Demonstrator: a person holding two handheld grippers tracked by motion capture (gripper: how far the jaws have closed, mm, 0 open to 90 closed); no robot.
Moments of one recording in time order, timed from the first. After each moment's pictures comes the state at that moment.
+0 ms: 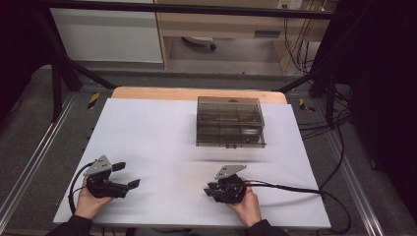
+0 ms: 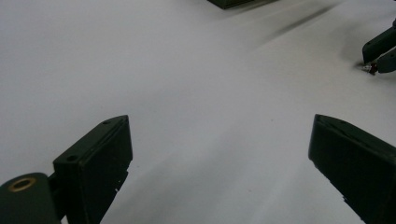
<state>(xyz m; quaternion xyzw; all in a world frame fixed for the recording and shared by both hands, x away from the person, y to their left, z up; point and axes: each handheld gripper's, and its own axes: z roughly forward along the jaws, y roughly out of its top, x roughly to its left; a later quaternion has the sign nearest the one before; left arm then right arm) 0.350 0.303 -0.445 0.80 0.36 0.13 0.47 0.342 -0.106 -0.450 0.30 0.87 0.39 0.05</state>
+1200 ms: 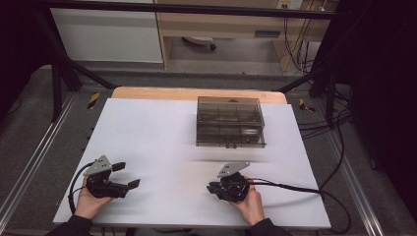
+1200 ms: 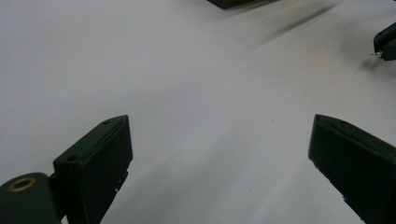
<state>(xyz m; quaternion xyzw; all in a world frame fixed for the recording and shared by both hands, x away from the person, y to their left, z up) 0.350 0.304 -0.445 0.80 0.36 0.13 0.47 0.342 -0.113 -0.437 0.30 0.87 0.39 0.05</state>
